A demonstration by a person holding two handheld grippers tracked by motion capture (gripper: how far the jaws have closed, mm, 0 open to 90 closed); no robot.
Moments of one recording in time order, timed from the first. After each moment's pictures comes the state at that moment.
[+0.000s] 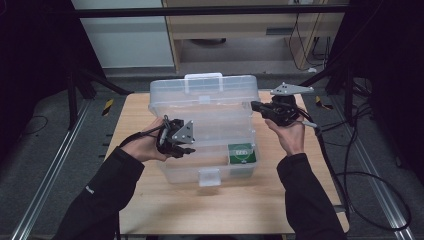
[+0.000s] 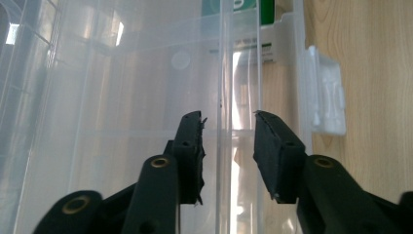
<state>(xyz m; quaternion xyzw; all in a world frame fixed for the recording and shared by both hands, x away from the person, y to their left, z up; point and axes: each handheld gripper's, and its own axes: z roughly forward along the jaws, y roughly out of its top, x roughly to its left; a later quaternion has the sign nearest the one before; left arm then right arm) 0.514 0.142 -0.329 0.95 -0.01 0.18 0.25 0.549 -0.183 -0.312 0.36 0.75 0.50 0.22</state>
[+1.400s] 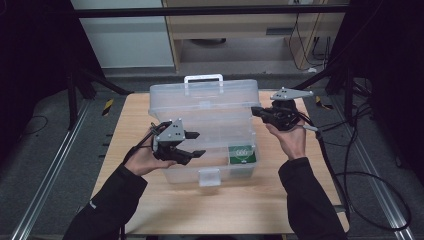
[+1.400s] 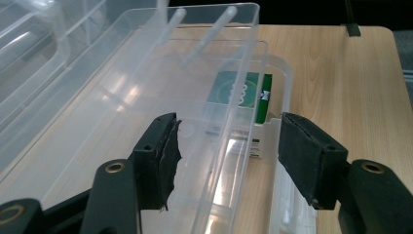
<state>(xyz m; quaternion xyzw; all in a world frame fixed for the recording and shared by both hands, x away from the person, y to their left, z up) 0.499 0.157 -0.345 0.87 0.10 0.16 0.46 0.542 -0.184 -0.319 0.36 0.77 0.49 0.21</state>
